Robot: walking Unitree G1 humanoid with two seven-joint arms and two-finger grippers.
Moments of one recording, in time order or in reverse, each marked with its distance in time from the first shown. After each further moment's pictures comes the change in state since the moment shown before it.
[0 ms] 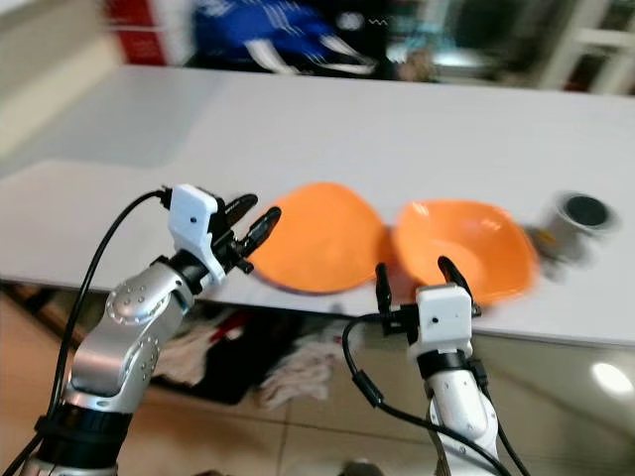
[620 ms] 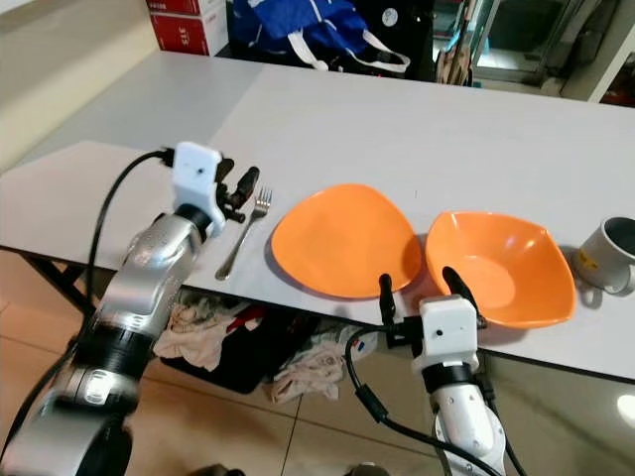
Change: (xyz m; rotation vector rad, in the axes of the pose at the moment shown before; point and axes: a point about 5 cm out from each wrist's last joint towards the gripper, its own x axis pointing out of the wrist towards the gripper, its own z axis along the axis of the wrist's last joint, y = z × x) left arm 0.040 0.043 0.003 0.105 0.009 0.213; right arm -0.013 -0.001 -0.002 -0.012 0.026 0.000
